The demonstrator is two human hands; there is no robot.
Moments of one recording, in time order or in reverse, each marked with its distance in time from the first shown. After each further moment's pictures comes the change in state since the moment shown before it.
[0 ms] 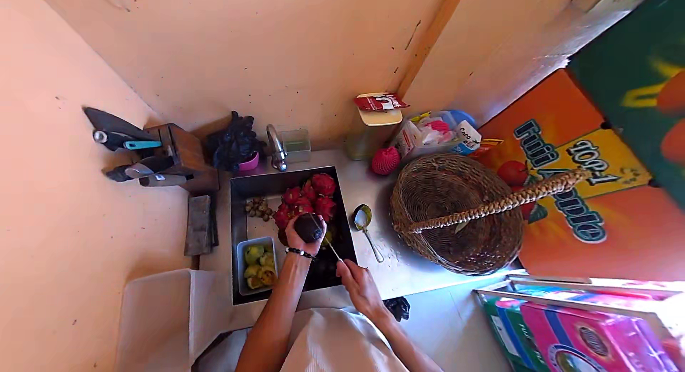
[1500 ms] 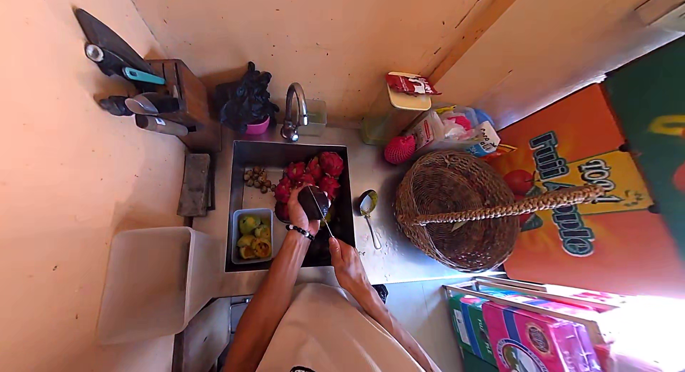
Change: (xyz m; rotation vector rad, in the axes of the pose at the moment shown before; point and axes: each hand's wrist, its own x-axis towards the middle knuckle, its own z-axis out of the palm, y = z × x) left_hand -0.008 0.002 -0.009 0.185 -0.109 0.240; right_hand 0.014 -0.021 0.029 -0.191 -0.010 0.024
